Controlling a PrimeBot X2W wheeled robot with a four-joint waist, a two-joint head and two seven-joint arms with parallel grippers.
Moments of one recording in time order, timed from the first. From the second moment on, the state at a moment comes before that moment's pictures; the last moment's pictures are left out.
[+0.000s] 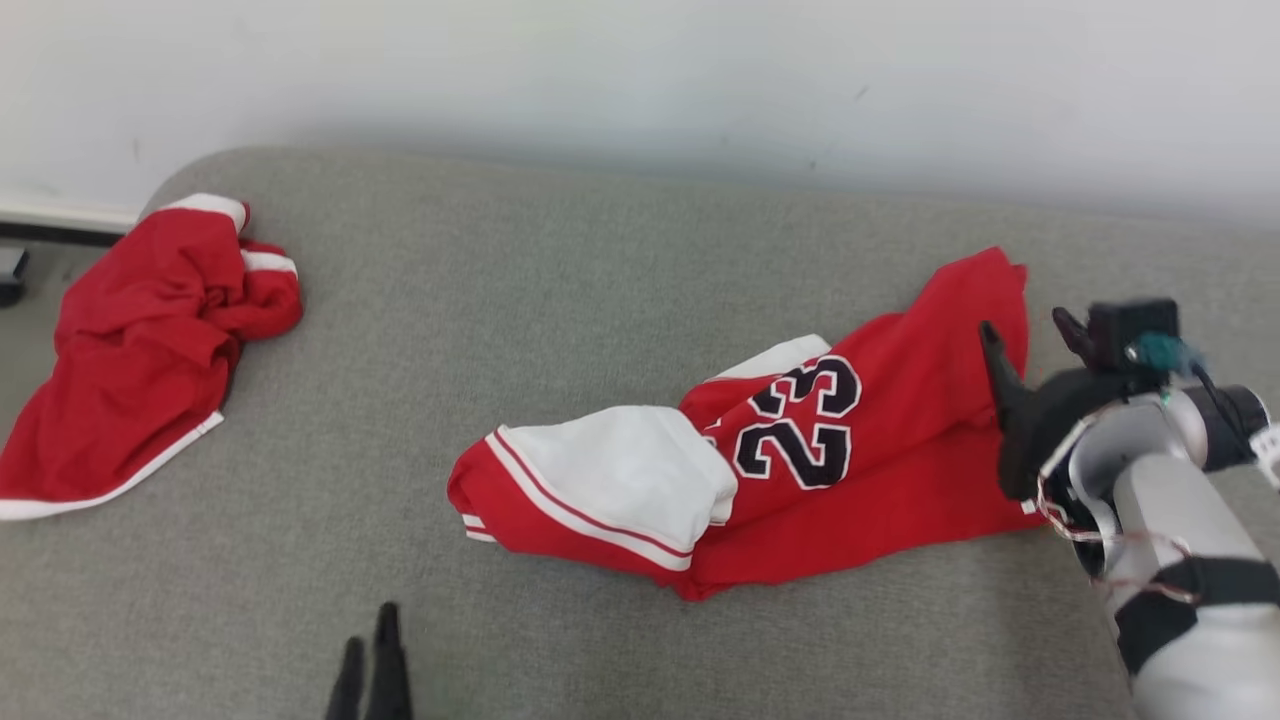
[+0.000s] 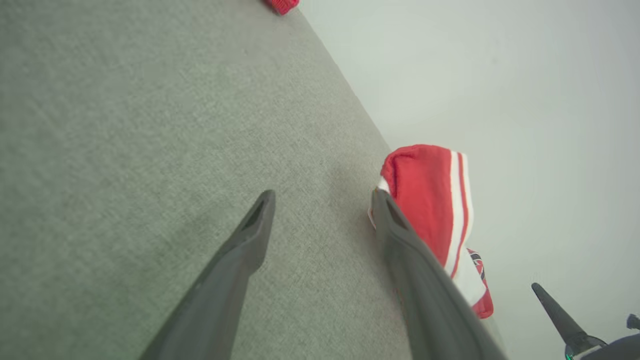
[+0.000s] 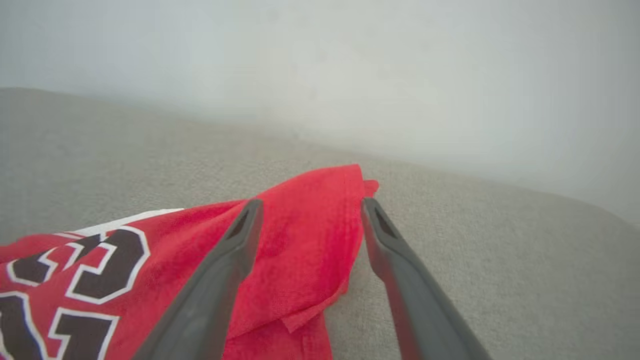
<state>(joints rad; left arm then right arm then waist) -0.03 0.05 -0.19 0.28 -1.08 -0.13 -0.26 -0.71 -0.27 0.09 0.83 0.11 0.13 0.10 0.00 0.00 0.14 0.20</state>
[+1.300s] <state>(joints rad) -0.16 0.08 -0.32 0.36 -0.03 -0.09 -0.12 0.09 -0.05 0.06 0.14 0.15 0.13 -0.11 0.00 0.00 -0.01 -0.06</state>
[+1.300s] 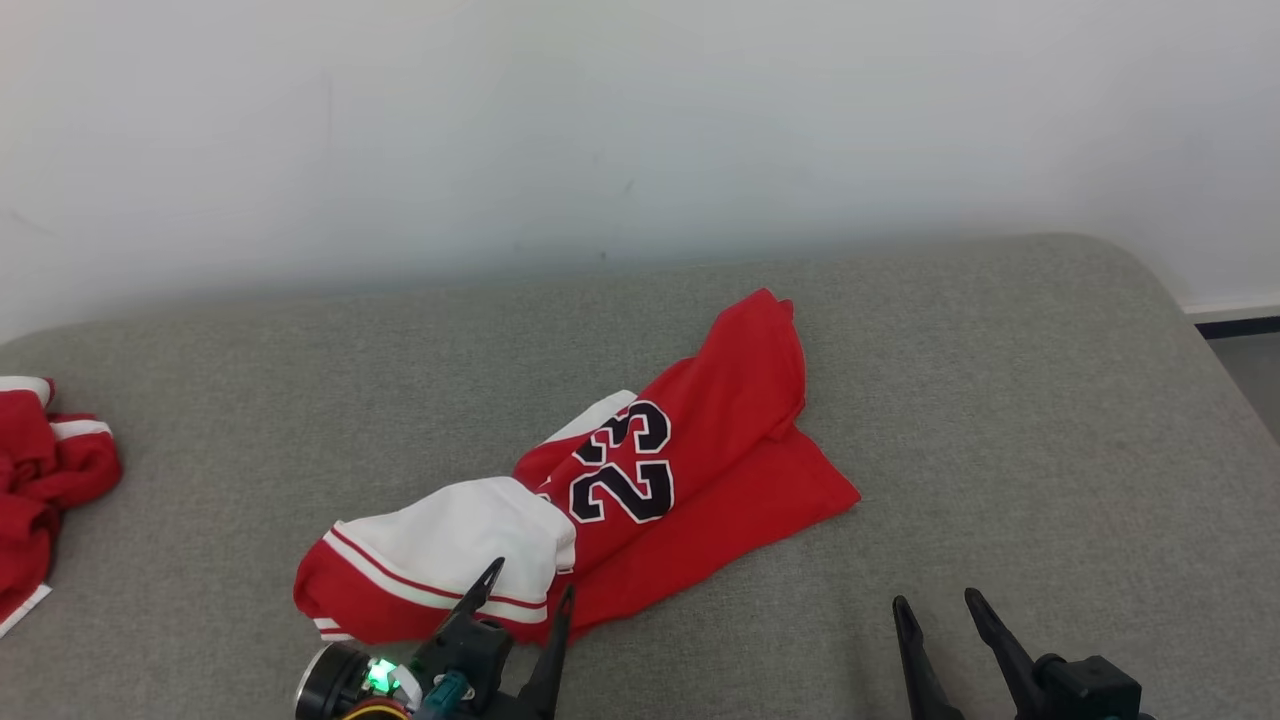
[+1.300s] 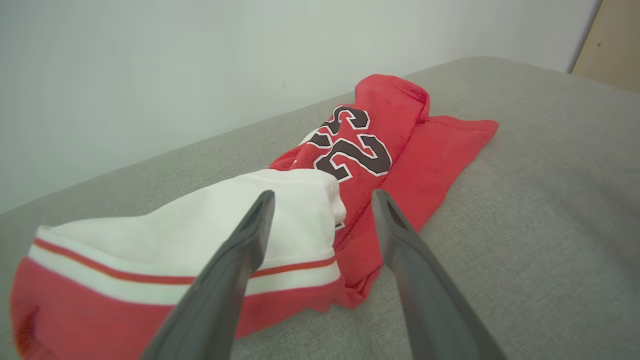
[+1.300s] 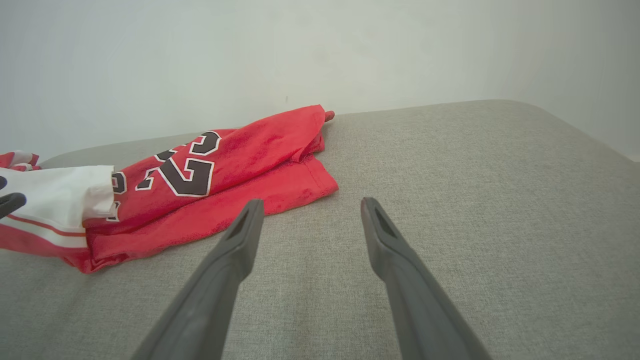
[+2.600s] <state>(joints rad) -0.12 0.05 -0.55 0.55 -0.23 -0.04 -0.13 0.07 -0.05 0.06 0.15 0.17 0.13 -0.11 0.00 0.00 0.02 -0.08</state>
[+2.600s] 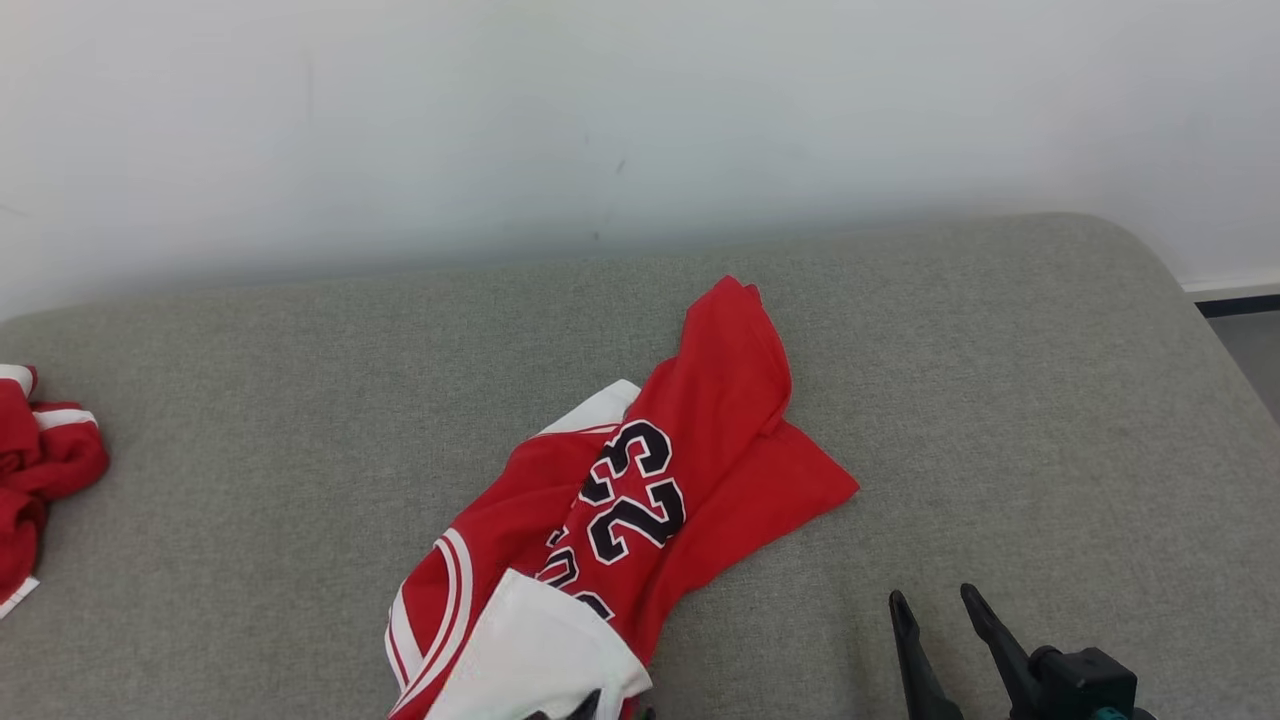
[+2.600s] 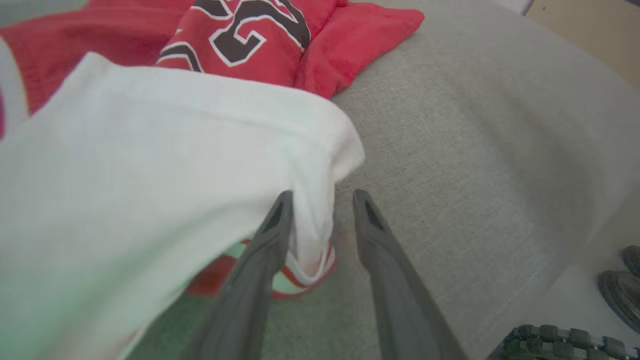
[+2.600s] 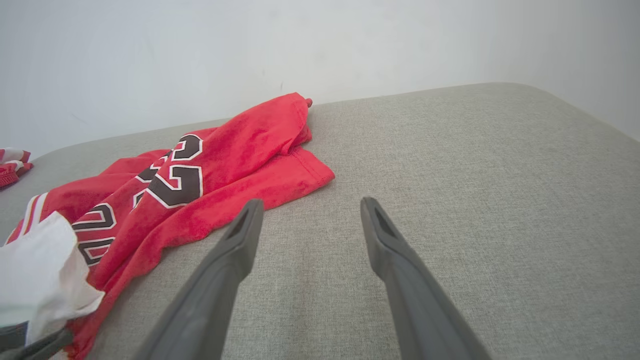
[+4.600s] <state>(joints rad) 0.02 0.41 -0.49 0.07 -0.25 0.03 0.21 0.07 -0.05 0.05 0.13 0.15 0.13 -0.09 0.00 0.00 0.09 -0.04</state>
